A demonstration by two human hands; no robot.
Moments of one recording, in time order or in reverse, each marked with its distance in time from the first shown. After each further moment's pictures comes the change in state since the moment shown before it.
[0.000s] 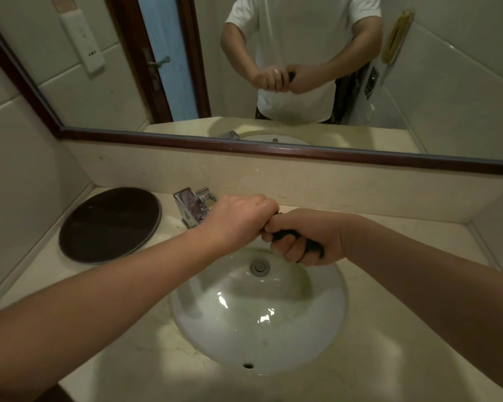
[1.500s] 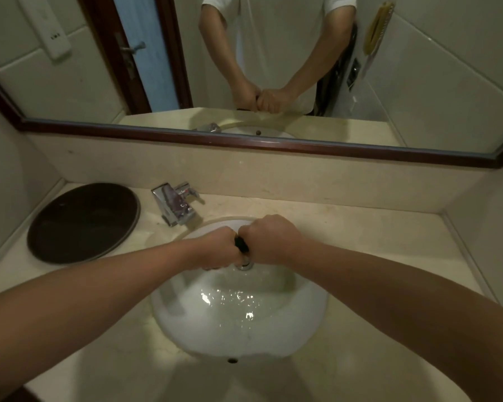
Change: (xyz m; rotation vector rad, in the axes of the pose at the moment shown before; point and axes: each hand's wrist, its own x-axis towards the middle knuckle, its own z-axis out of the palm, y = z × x) left_hand -0.015 0.003 0.049 -0.768 -0.744 -0.775; right_hand 0.072 0.036 -0.006 -1.654 0.691 -0.380
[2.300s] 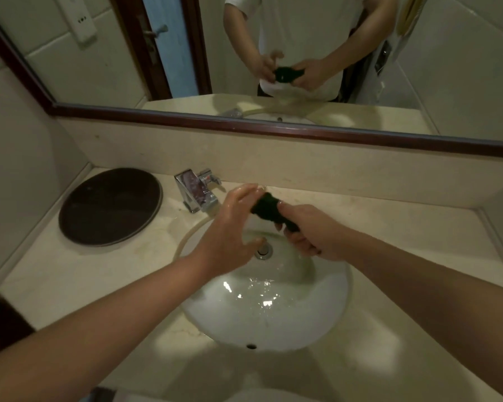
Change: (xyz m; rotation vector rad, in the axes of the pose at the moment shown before) left_hand -0.024 -0.033 0.011 0.088 0.695 0.794; right_hand -0.028 0.009 -0.013 1.610 -0.170 0.490
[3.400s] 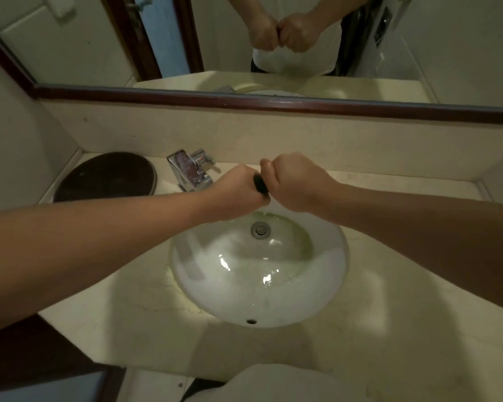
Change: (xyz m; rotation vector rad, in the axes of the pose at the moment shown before) left_hand 0.059 0.034 -0.014 -0.046 -0.415 -0.517; right_hand 0.001 -0.042 0.019 -0.943 0.403 -0.453
